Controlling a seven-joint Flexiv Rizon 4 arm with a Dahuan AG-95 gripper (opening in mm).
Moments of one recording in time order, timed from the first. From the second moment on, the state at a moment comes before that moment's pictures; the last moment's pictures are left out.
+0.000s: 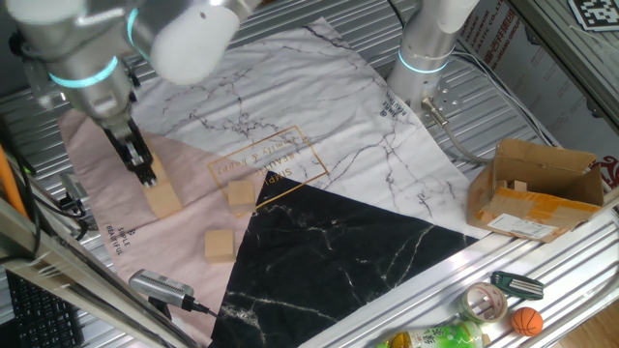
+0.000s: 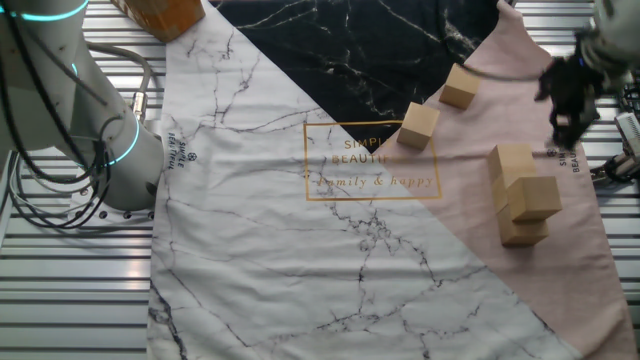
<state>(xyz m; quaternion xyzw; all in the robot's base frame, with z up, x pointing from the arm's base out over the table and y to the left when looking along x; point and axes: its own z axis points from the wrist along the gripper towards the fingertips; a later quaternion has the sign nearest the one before) 0.714 0.033 0.174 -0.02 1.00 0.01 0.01</state>
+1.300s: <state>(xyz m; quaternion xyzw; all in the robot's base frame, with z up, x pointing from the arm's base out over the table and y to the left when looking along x) 0.726 0.096 0.168 -0.18 0.98 0.01 0.02</state>
